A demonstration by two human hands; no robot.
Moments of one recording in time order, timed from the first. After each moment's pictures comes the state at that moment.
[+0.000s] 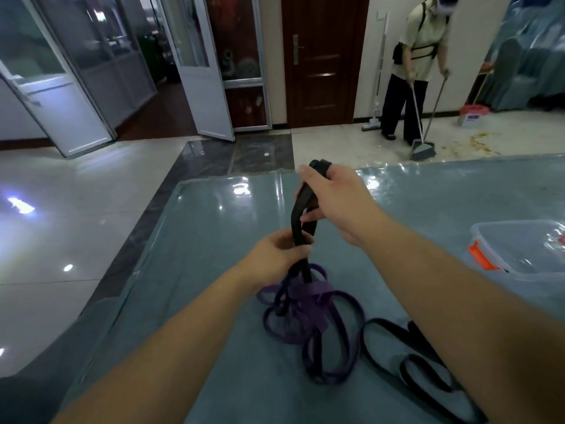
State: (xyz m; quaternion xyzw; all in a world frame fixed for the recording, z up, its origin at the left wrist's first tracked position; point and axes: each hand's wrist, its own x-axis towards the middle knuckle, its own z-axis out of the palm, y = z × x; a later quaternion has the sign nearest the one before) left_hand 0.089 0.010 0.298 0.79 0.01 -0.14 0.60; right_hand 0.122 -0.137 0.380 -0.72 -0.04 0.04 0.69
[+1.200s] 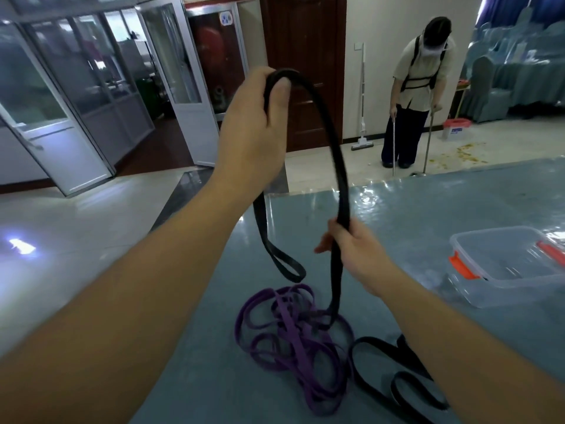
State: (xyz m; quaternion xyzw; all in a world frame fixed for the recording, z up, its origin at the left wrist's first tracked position) left_hand 0.118 -0.060 0.494 0.81 -0.20 0.37 0.40; right_hand 0.105 -0.225 0.321 -0.74 -0.01 0.01 0.68
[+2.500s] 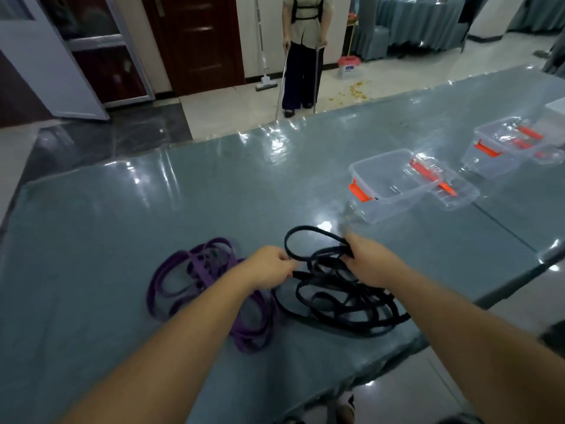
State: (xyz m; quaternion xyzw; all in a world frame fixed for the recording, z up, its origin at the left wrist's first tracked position) left_hand 0.094 -0.160 0.201 0.87 -0.12 -0.36 0.33; right_hand 0.031 -0.403 0.179 -0.96 0.11 0.13 0.21
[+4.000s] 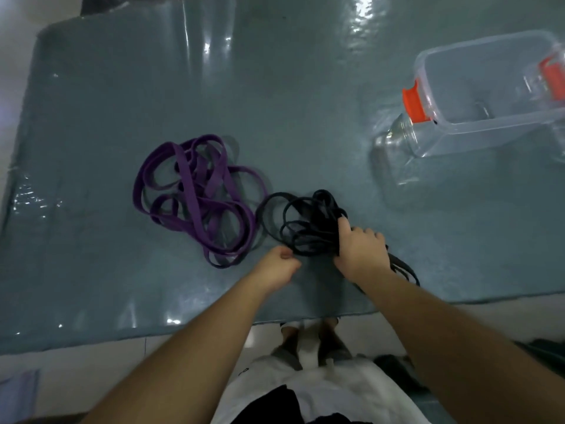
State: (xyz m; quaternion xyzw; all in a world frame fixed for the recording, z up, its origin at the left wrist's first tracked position) left_hand 0.001 -0.255 0.018 0.74 0.27 -0.40 0.47; right_hand 0.018 -0.456 0.006 -0.97 -0.03 0.25 0.06
